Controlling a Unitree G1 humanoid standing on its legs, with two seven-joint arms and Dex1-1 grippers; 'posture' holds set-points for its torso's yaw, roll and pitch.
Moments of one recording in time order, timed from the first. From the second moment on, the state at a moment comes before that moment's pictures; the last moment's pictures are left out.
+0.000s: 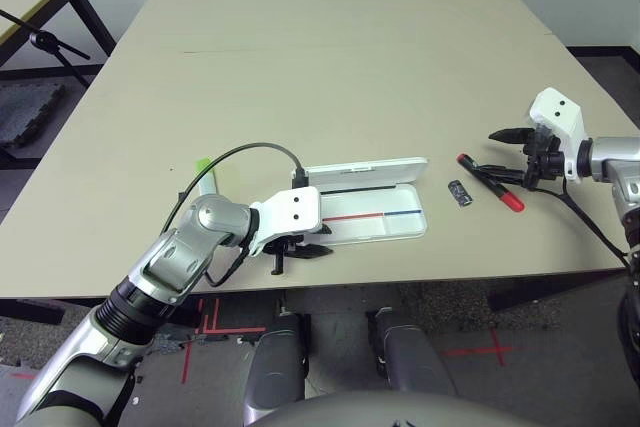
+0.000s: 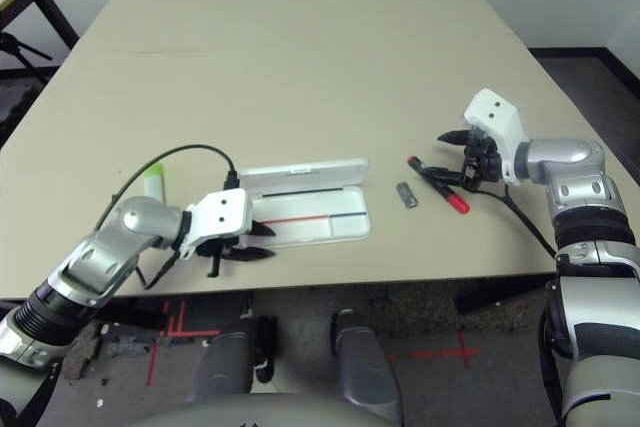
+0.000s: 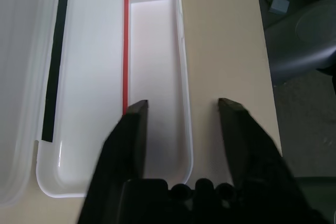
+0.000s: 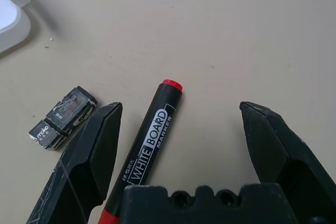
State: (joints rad) left arm -0.33 0.68 -0.39 -0.26 -0.12 0.43 -1.10; right arm -0.70 -0.79 0.02 0.82 0.05 -0.04 1.22
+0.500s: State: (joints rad) left arm -0.24 0.79 -0.15 -0.48 -0.31 0.41 -1.13; right arm -0.67 -0.87 -0.11 0.54 0.20 0.26 1.21
